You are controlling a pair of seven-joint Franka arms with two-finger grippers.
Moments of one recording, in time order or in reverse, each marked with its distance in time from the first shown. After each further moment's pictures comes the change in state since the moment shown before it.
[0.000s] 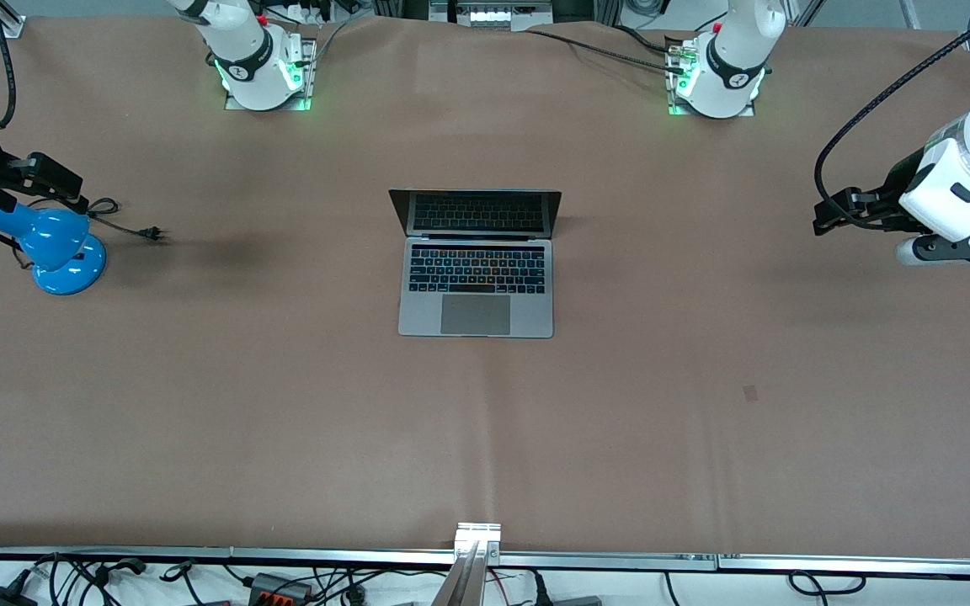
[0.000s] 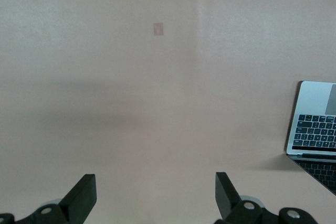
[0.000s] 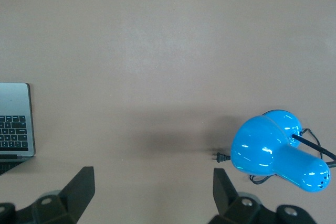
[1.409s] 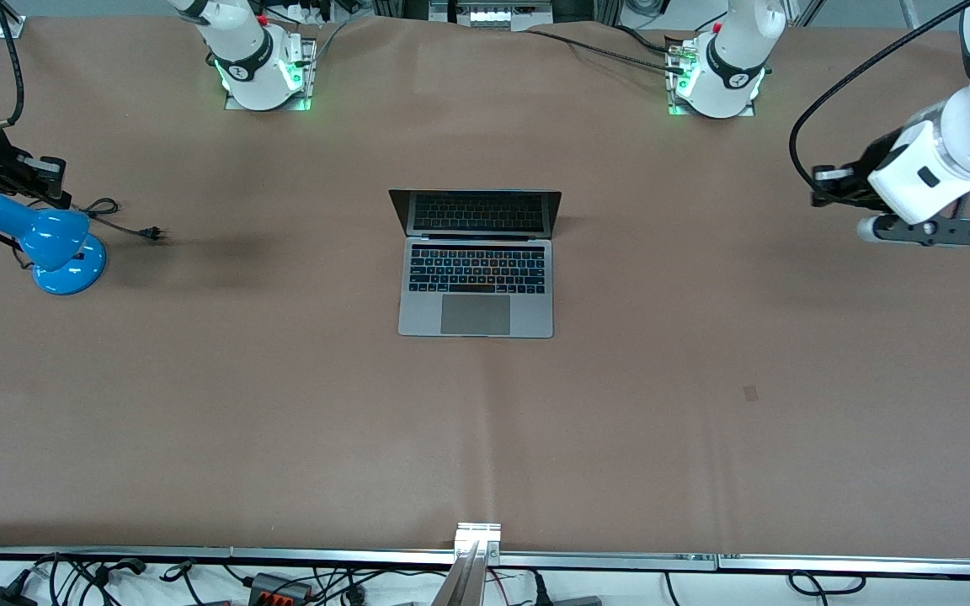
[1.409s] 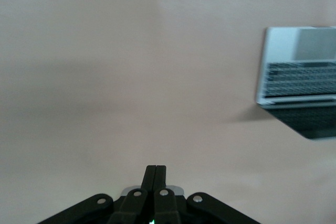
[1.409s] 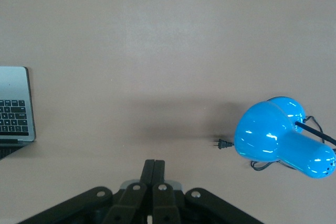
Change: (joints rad) left arm -0.004 -0.009 -0.022 -0.004 -0.149 -0.156 0.069; right arm 0.004 0.004 0.007 -0.002 0.001 -0.064 -0.005
